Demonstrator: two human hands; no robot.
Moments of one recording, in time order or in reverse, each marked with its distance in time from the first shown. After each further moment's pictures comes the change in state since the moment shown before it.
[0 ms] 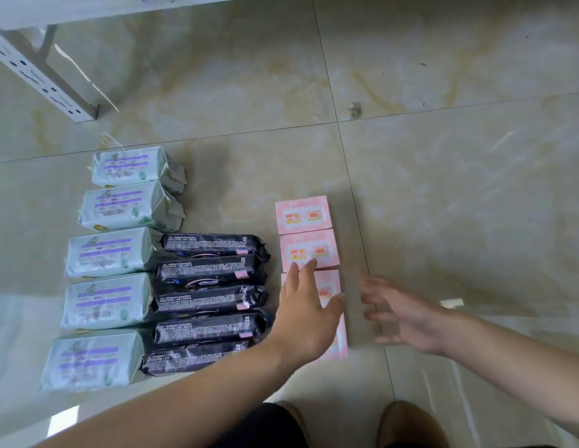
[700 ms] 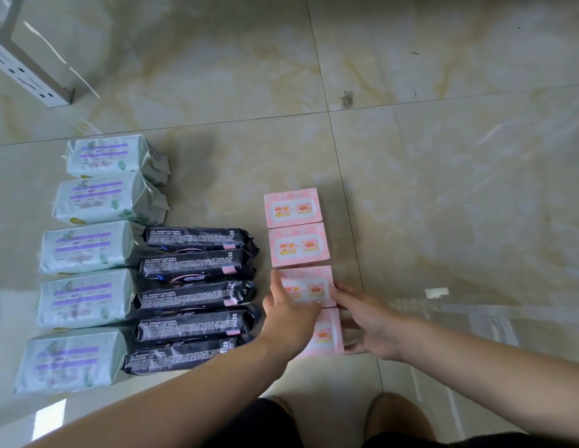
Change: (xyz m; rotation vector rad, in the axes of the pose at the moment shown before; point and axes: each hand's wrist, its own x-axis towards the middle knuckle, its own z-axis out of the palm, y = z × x) left_hand 0.010 -0.023 0.018 -0.385 0.003 -0.342; right_hand 0.003 0.011 0.034 0.064 -0.061 0.061
